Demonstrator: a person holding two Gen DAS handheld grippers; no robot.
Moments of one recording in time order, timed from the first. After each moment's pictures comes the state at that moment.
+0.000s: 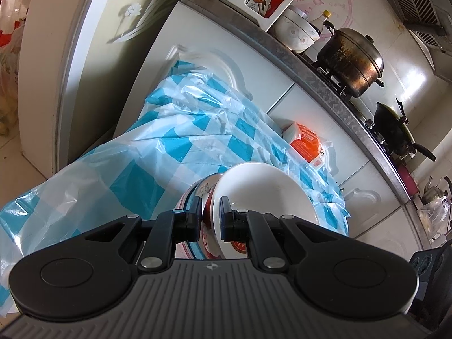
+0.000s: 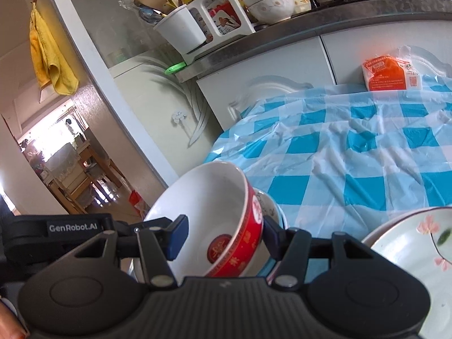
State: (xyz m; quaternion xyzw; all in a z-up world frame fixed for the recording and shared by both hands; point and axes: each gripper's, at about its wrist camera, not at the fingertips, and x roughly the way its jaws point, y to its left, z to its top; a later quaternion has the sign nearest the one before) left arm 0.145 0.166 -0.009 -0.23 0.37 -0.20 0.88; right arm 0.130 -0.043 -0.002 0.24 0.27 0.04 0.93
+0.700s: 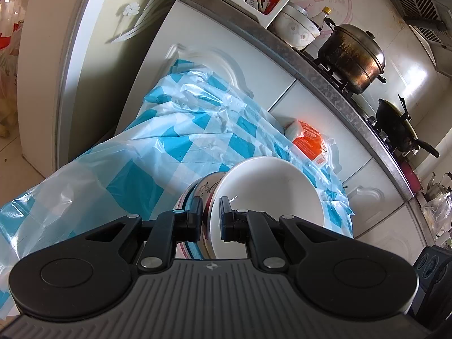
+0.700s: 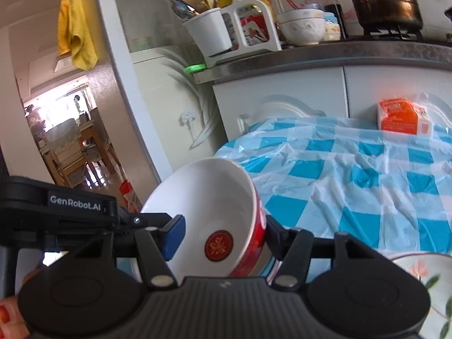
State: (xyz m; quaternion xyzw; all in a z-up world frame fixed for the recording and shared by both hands) left arm 0.146 0.159 -0.012 -0.22 0.37 -0.19 0.88; right arm 0.133 -0.033 -0.005 0.13 0.25 0.05 0.96
